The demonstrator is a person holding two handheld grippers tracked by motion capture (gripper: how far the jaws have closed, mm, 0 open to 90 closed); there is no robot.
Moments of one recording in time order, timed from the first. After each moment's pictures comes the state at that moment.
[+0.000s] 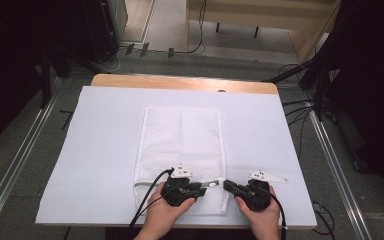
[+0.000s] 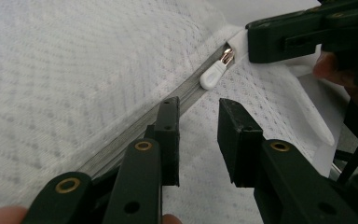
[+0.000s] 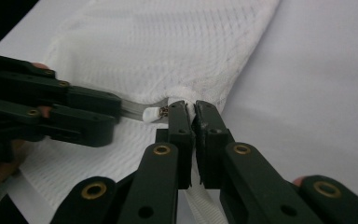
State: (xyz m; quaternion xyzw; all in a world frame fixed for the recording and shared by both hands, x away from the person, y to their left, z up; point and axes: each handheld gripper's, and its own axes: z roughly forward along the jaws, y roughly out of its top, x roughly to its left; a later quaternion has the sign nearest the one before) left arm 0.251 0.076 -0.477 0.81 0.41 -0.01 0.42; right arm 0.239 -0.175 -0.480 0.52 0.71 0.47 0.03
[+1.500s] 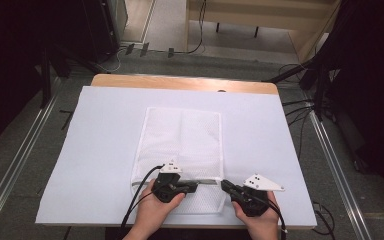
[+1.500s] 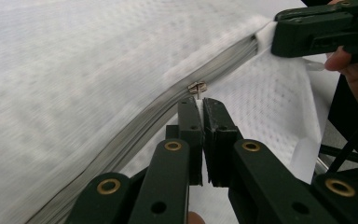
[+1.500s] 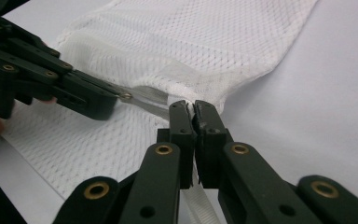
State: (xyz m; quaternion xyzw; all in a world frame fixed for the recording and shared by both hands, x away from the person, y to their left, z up) left arm 0.258 0.108 -0.469 0.81 0.41 -0.04 0.42; right arm 0.222 -0.161 -0.464 0.45 0.75 0.47 0.12
